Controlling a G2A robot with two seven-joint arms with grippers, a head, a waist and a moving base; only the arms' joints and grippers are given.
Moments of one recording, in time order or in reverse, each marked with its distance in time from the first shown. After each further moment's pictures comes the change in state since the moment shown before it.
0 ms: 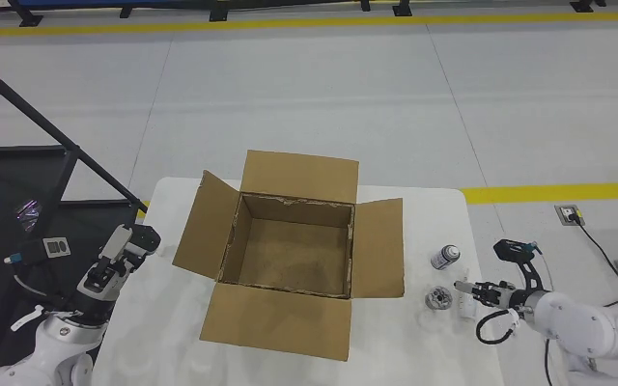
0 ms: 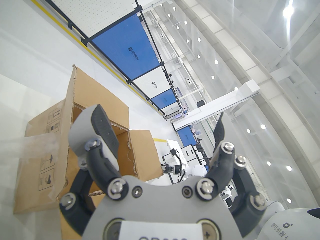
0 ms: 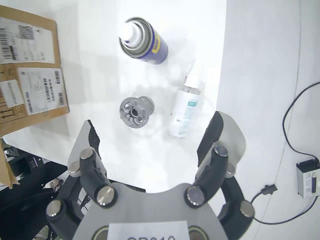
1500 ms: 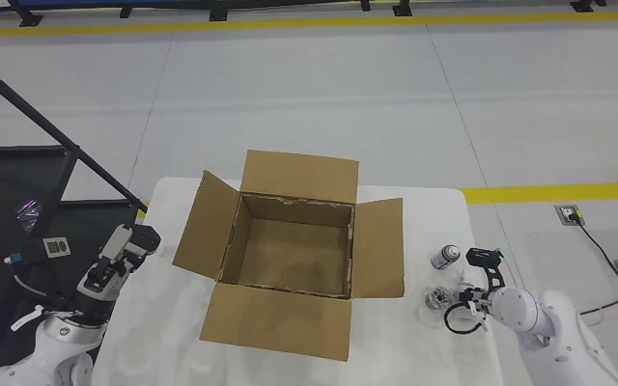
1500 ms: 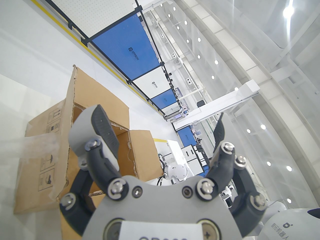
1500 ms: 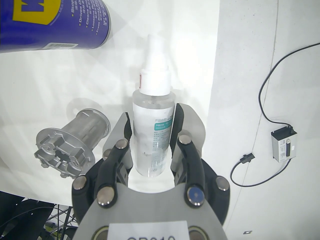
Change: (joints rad) left arm 0.000 0.000 0.000 0.000 0.000 0.000 0.000; right arm 0.188 -0.016 -0.259 0.301 -0.209 0.086 -0.056
